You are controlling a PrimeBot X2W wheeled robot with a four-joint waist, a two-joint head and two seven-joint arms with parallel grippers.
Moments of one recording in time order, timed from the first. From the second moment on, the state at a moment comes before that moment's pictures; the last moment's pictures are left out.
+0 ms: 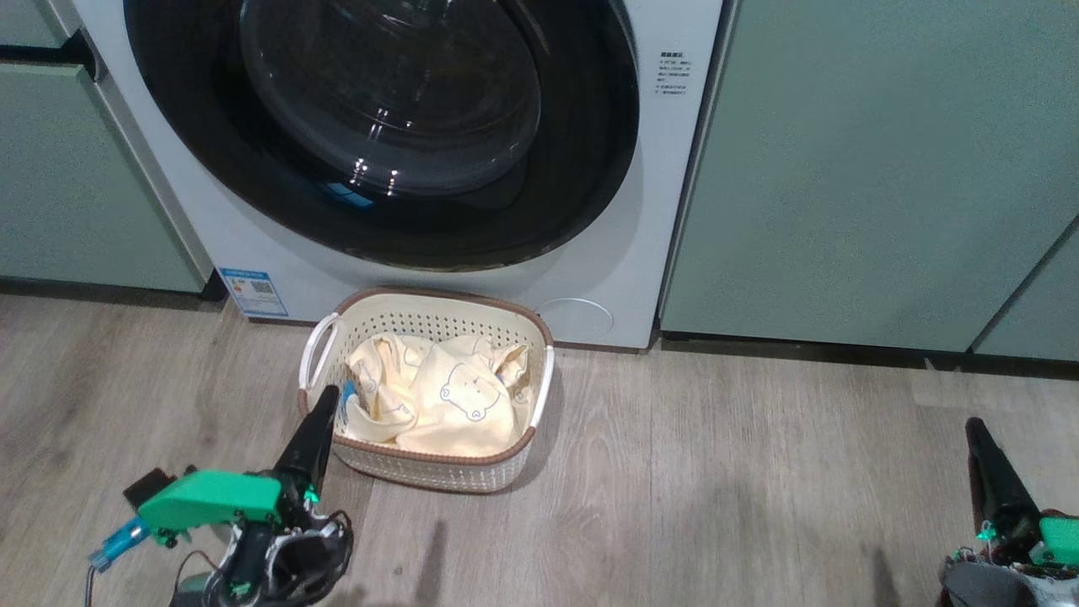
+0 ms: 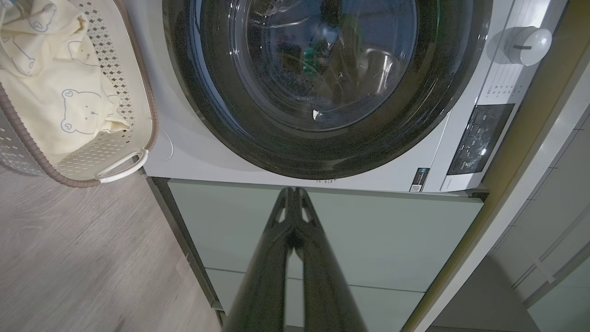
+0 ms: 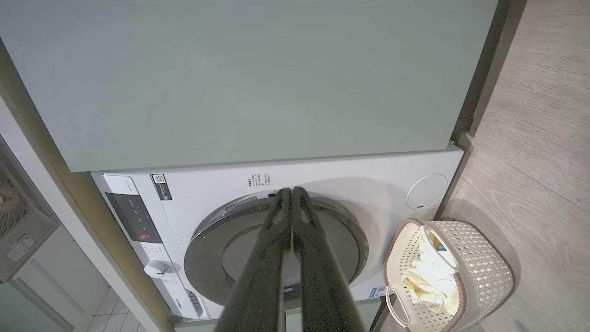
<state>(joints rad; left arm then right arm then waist) -0.08 0.04 0.08 0.28 -1.60 -0.13 0.11 -0.05 -0.03 -0.13 0.28 1.60 0.13 0.11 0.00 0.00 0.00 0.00</state>
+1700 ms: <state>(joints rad) -0.08 0.04 0.08 0.28 -1.60 -0.13 0.11 -0.05 -0.03 -0.13 0.28 1.60 0.13 0.11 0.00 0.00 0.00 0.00</state>
